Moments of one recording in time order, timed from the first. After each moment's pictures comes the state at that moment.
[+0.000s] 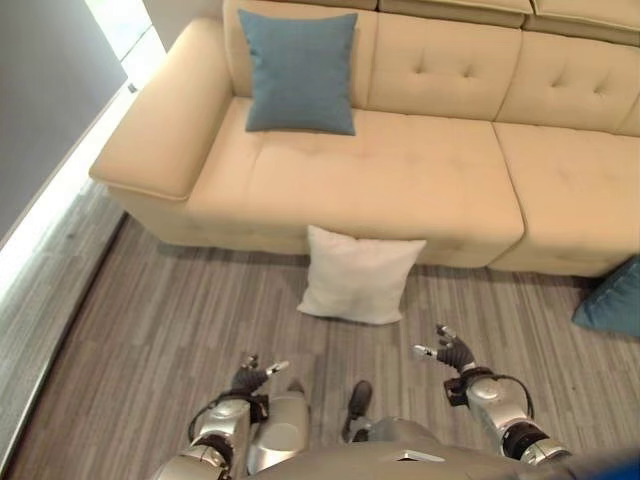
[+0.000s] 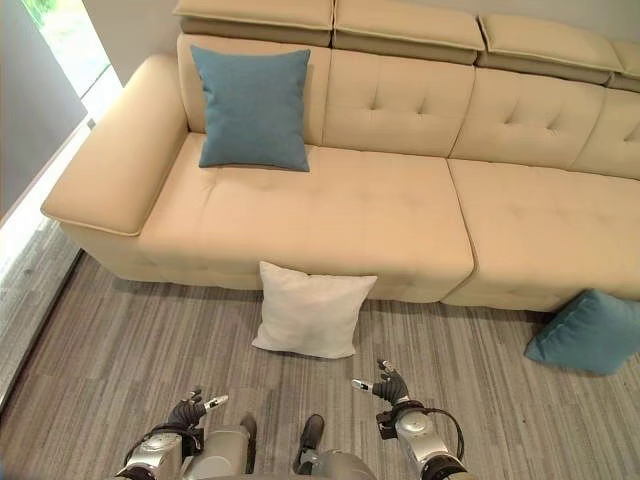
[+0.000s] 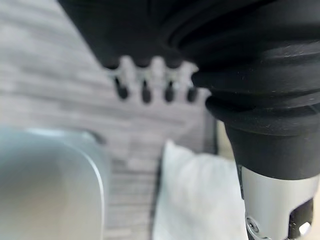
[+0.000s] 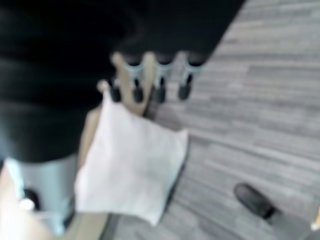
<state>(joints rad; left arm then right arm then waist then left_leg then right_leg) -0.10 0.22 -0.17 1.20 -0.34 -0.14 0.09 -0.11 -0.24 0.36 0.98 0.22 -0.16 -0.12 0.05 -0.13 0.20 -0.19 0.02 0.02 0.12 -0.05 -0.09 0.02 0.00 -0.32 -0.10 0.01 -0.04</state>
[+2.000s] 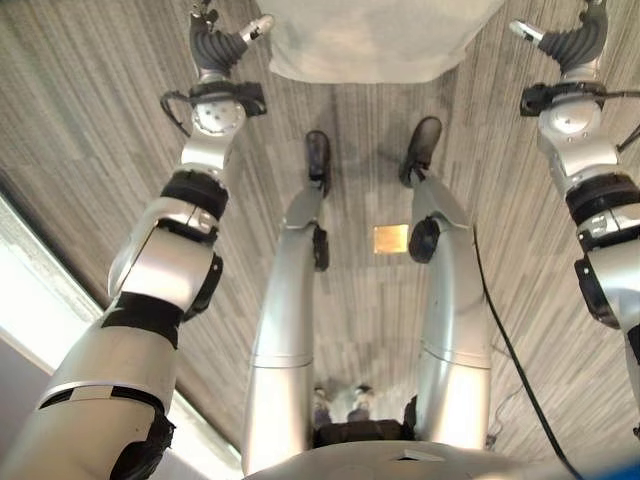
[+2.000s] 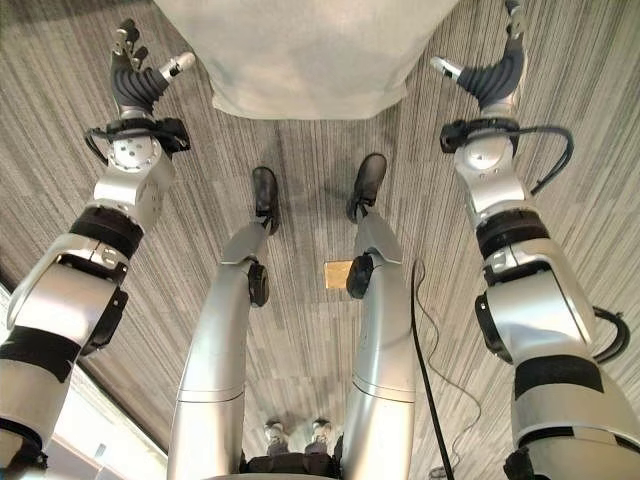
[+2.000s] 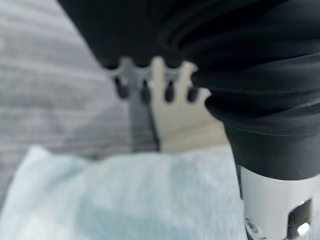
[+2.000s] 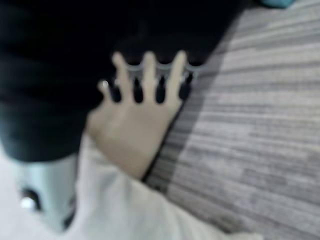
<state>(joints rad) -1.25 0.48 -0.43 1.01 -0.67 -0.27 0.42 -1.23 -0.63 0.43 0.99 0.29 -0.23 -0.50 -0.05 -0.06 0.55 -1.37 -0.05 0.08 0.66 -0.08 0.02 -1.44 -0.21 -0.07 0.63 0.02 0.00</state>
